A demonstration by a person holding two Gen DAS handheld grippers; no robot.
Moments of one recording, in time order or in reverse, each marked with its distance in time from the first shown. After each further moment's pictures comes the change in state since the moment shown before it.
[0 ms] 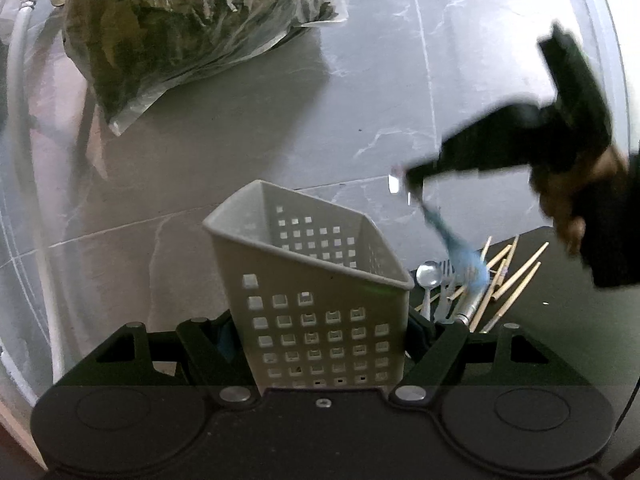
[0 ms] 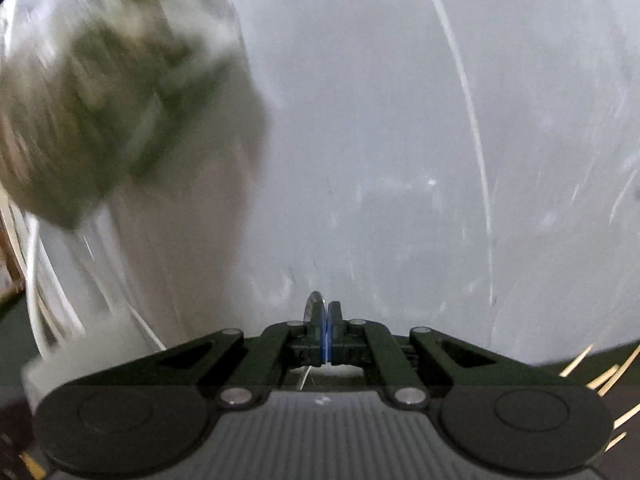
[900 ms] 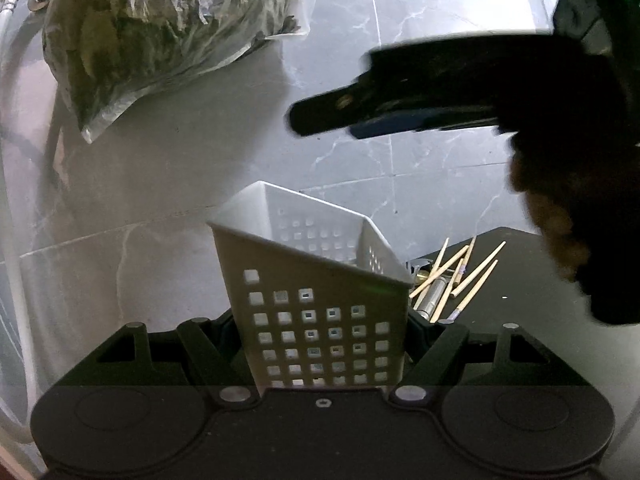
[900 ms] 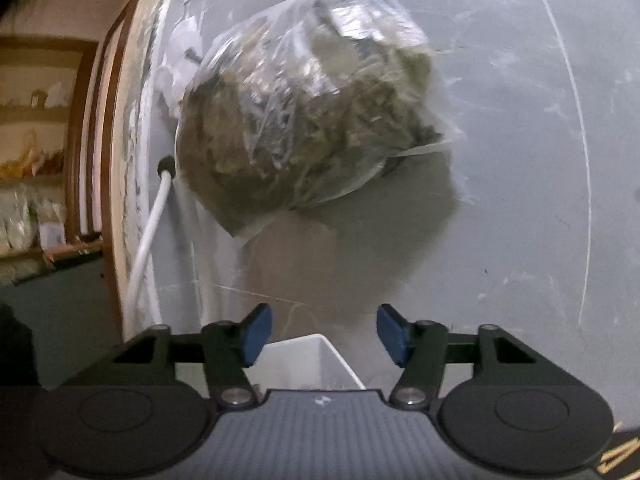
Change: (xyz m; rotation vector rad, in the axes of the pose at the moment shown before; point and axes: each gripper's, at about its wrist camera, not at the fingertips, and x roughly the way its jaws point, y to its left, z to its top) left arm -0.017 0.003 -0.014 0.022 -0.037 -0.114; right arm -0.055 0.097 -0.028 -0.256 -0.121 0.148
